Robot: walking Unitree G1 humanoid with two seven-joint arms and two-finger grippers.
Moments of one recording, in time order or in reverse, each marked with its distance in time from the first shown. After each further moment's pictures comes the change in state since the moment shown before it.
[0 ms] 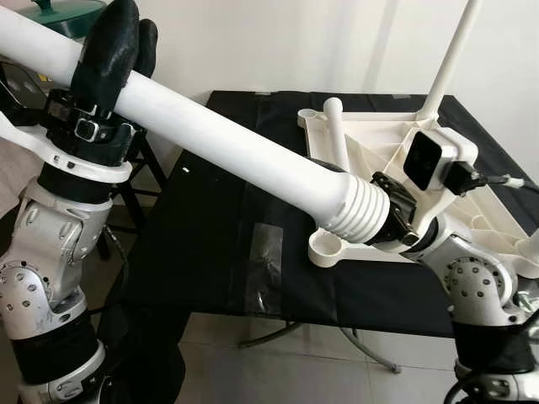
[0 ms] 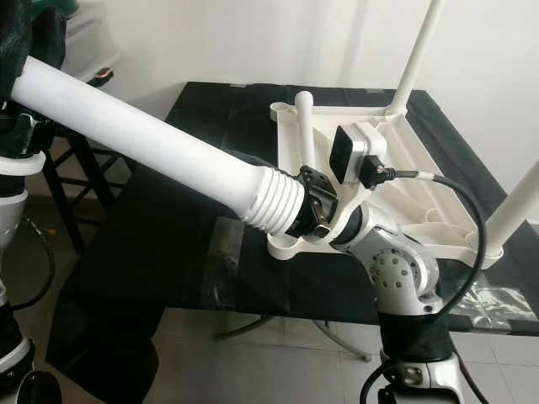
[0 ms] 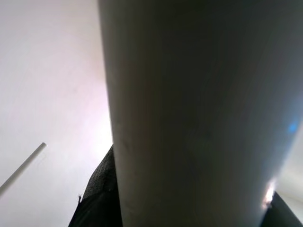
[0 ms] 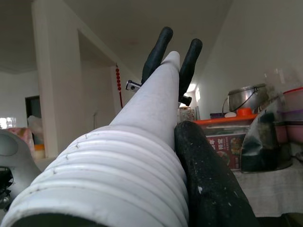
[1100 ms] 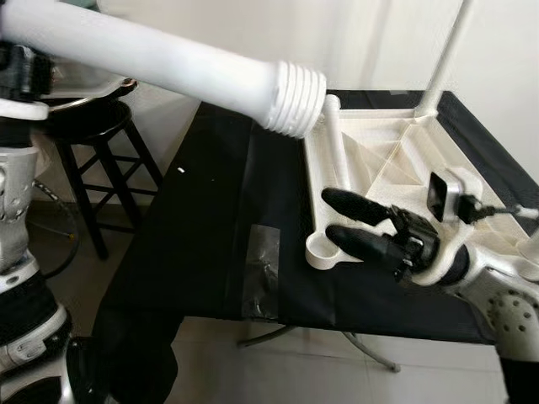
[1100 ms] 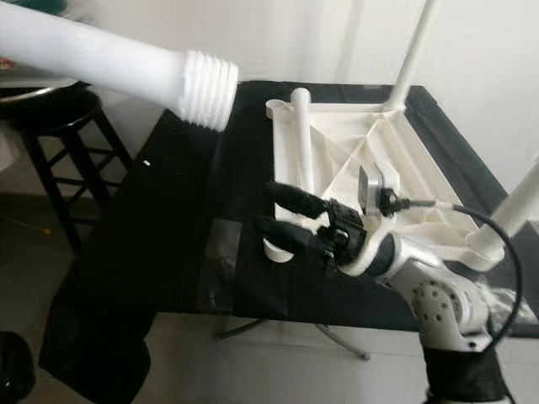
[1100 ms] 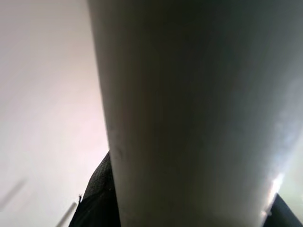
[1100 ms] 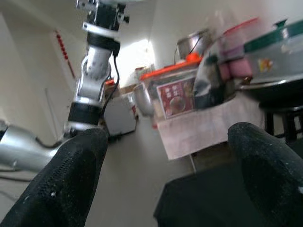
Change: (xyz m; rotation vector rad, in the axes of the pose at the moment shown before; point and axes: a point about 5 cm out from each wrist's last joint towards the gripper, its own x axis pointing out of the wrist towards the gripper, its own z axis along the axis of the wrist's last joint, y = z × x) left arm 0.014 -0.012 0.076 0.179 -0.186 0.023; right arm -0.061 0.015 -0.020 0.081 0.218 -0.258
